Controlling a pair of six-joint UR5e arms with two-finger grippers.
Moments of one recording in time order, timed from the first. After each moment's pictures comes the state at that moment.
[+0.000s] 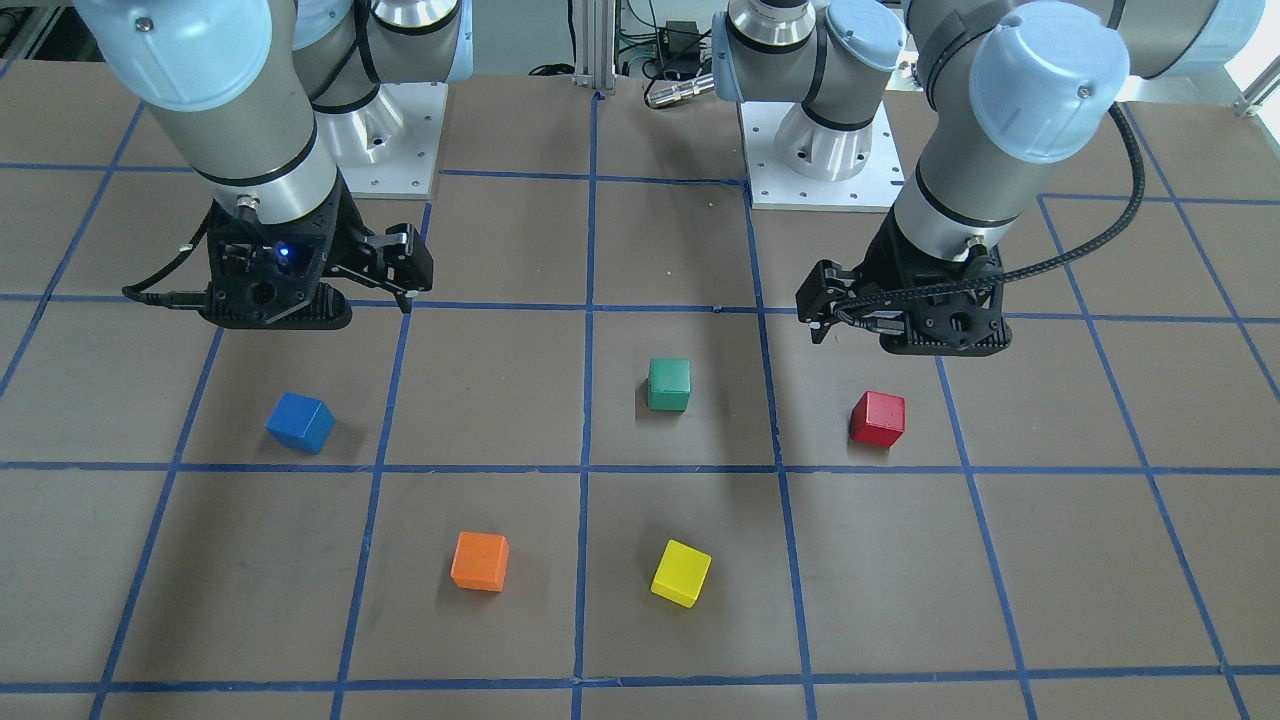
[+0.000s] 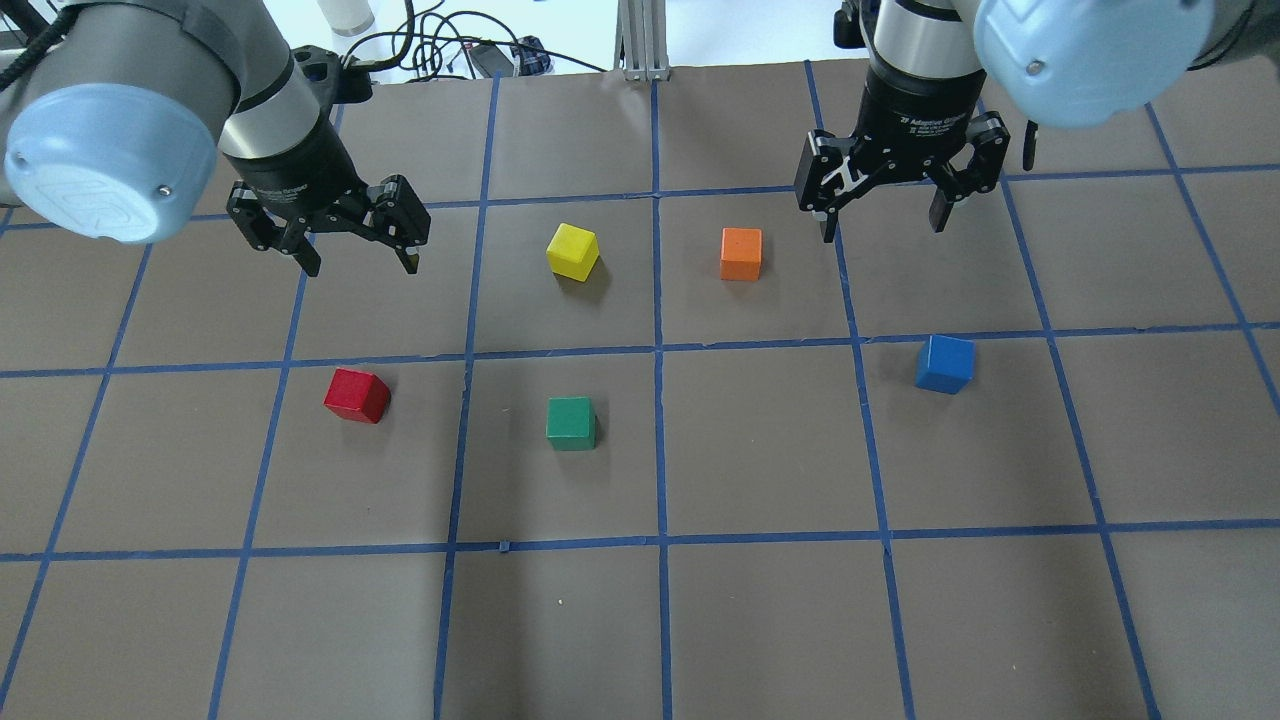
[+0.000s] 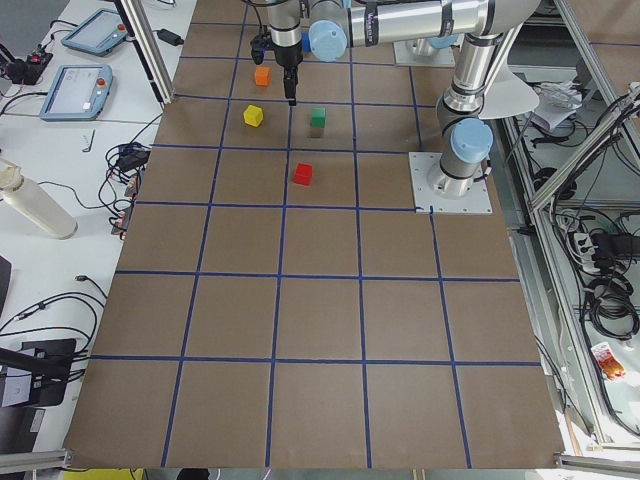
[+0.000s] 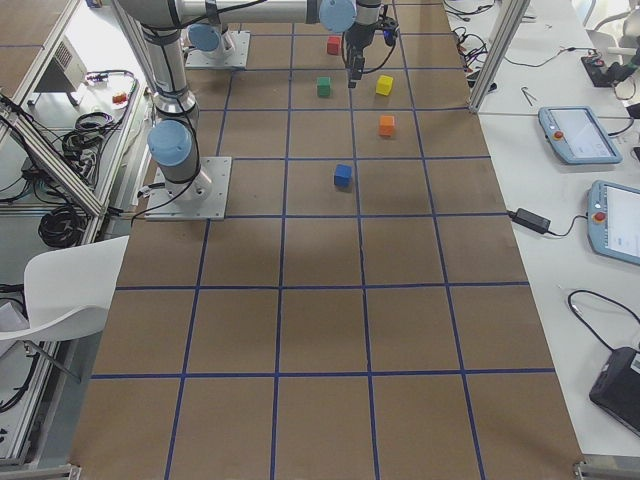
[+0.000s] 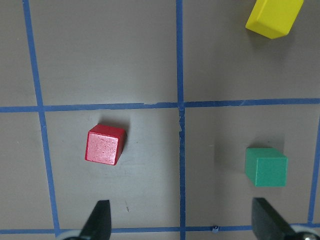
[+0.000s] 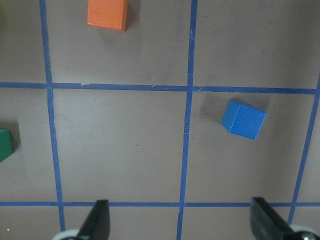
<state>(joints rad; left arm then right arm) -1.54 -1.68 -1.62 -1.48 1.59 0.04 1.66 -1.41 1.45 -1.50 -1.60 0.06</state>
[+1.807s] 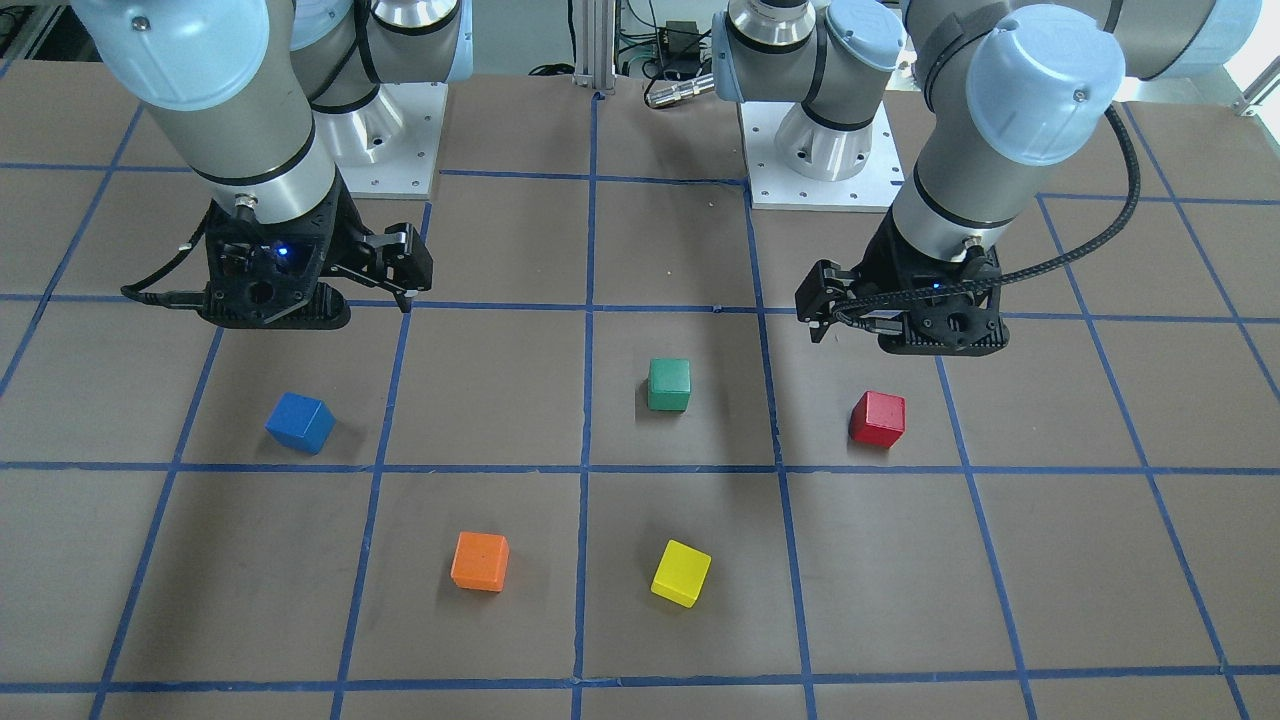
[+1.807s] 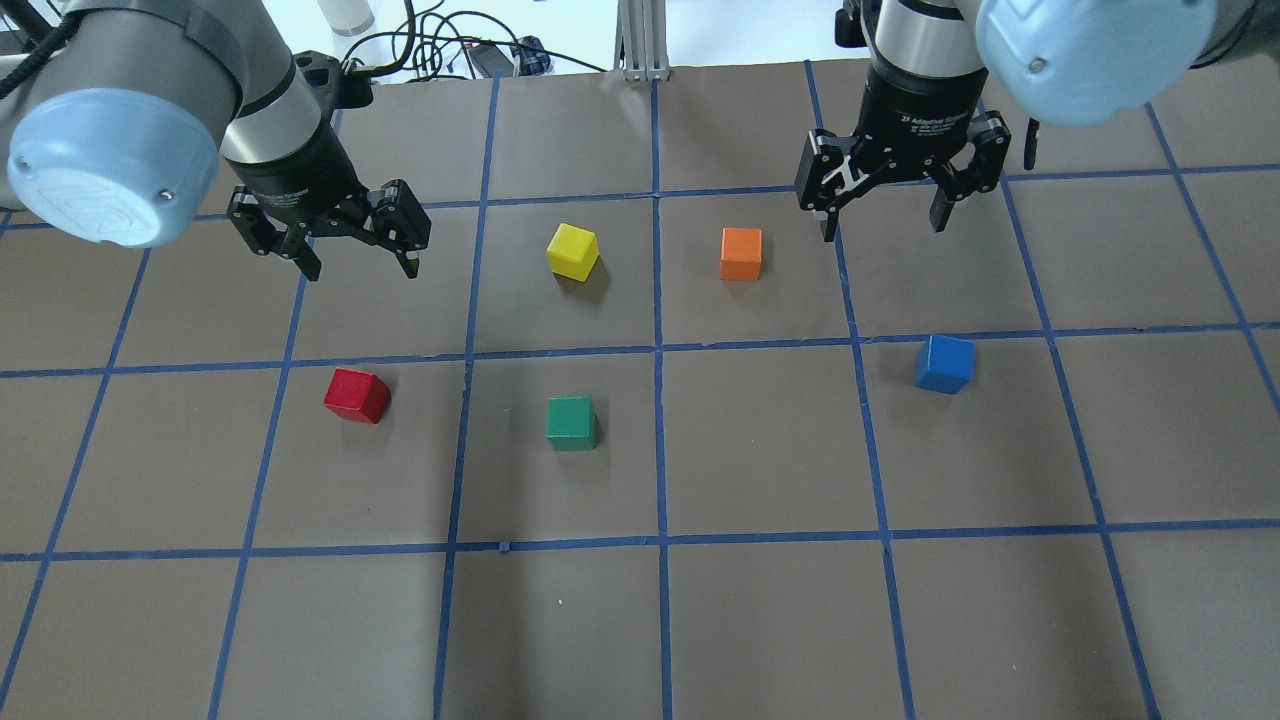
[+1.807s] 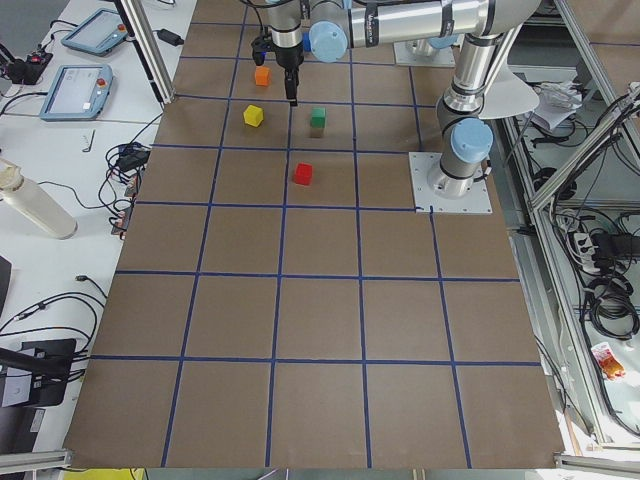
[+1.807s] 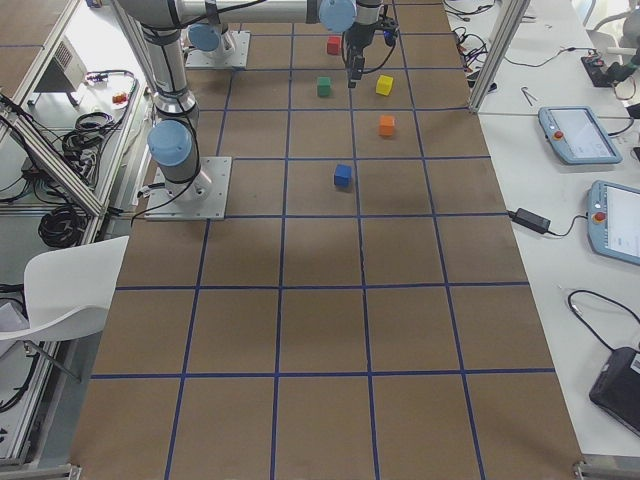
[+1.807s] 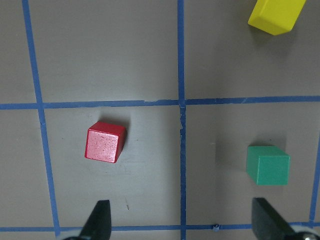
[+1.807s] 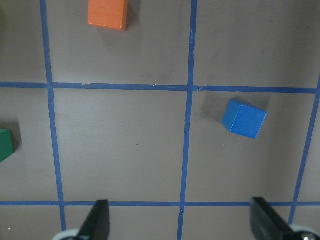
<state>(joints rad) -1.54 -1.68 -1.62 -1.48 1.59 0.04 1.66 -1.41 1.45 -1.50 -1.59 0.06</state>
